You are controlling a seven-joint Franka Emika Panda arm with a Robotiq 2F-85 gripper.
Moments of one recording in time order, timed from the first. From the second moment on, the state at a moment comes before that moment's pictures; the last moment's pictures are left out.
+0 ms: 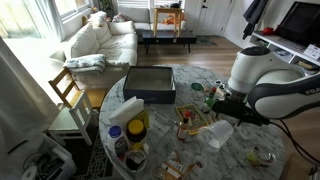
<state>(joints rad) -0.04 -0.02 -0.04 -2.54 -0.24 2.49 1.34</state>
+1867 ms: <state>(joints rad) 0.04 0.01 -0.05 -2.57 -0.32 2.64 1.36</state>
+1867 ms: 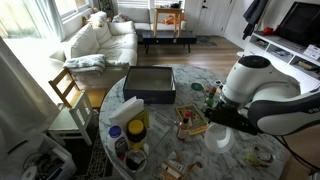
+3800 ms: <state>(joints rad) 0.06 -0.30 0.25 -2.54 -0.62 3.12 1.15</state>
